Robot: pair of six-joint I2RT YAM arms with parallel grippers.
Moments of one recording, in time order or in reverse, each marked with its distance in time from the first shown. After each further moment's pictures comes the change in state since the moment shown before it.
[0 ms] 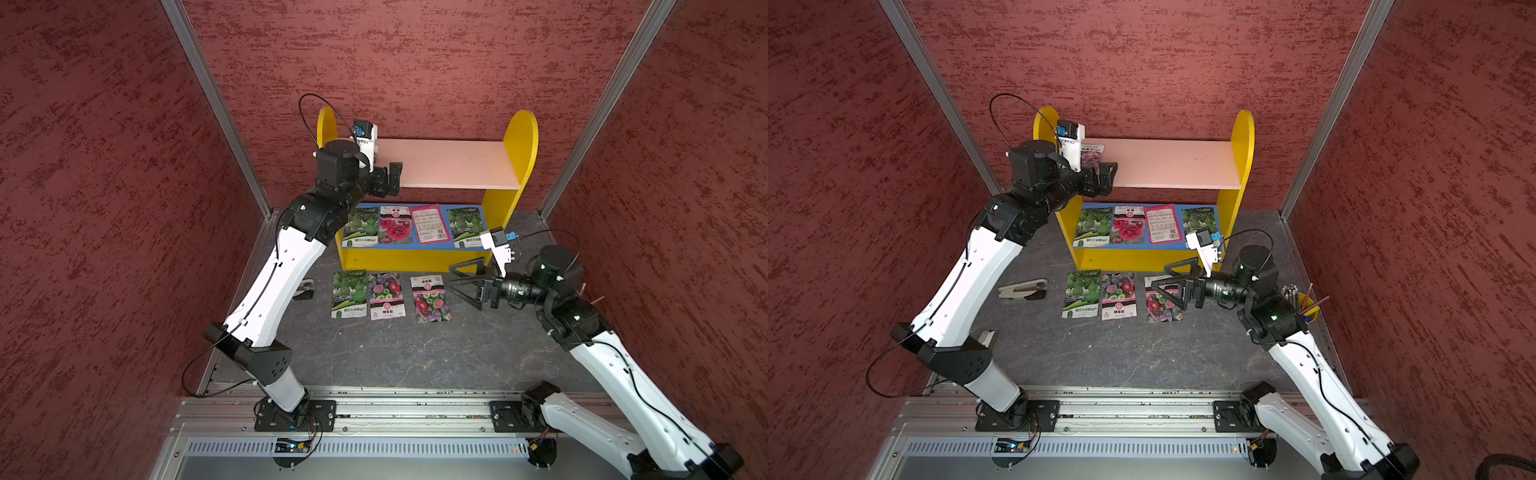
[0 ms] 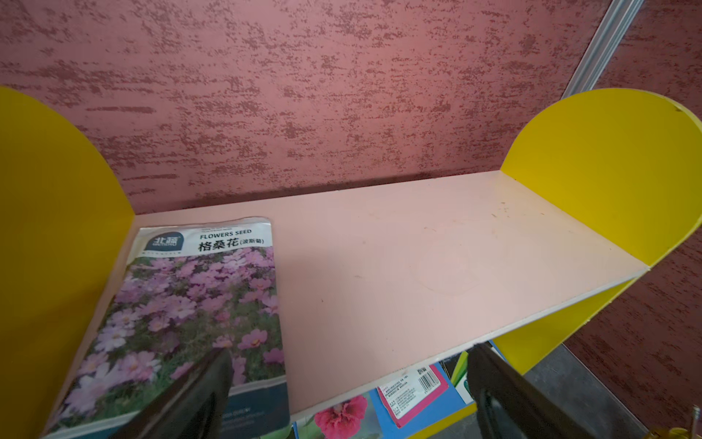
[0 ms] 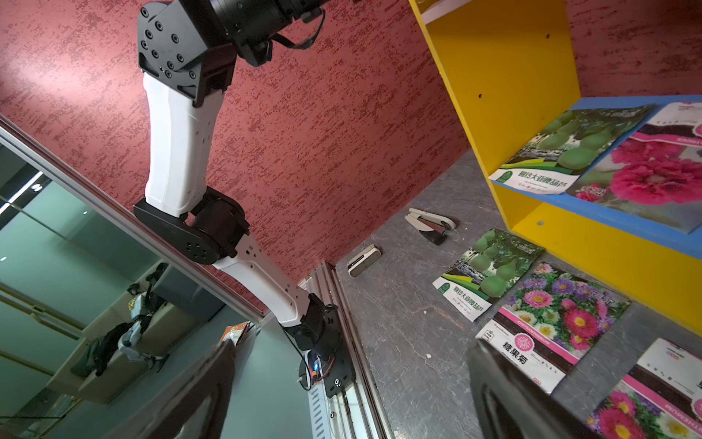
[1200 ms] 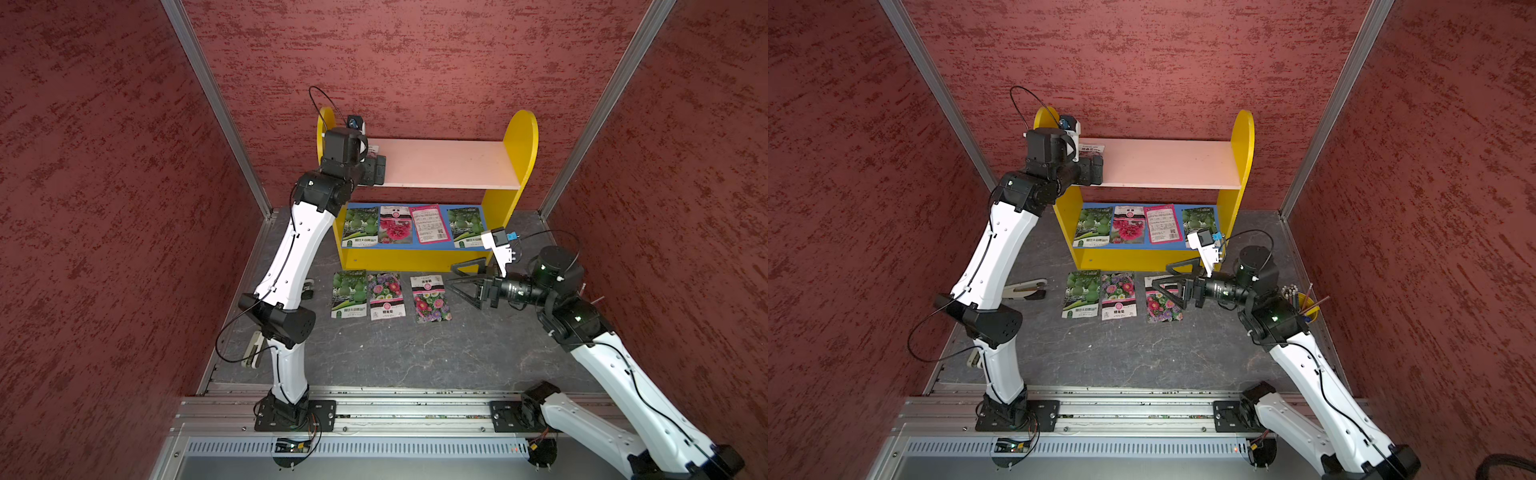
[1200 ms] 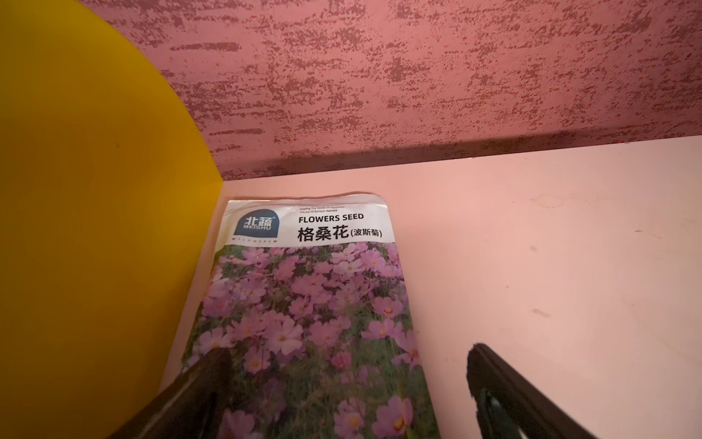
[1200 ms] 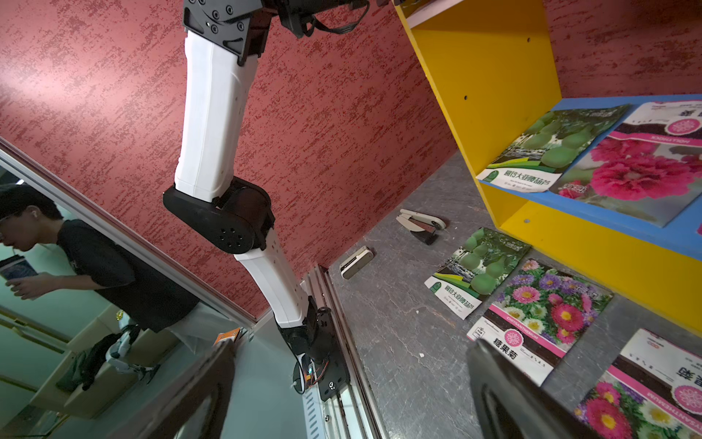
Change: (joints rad) left arm 0.101 0.270 0.332 -0.251 -0.116 0.031; right arm 0.000 -0.004 0.000 -0.018 0.025 -0.003
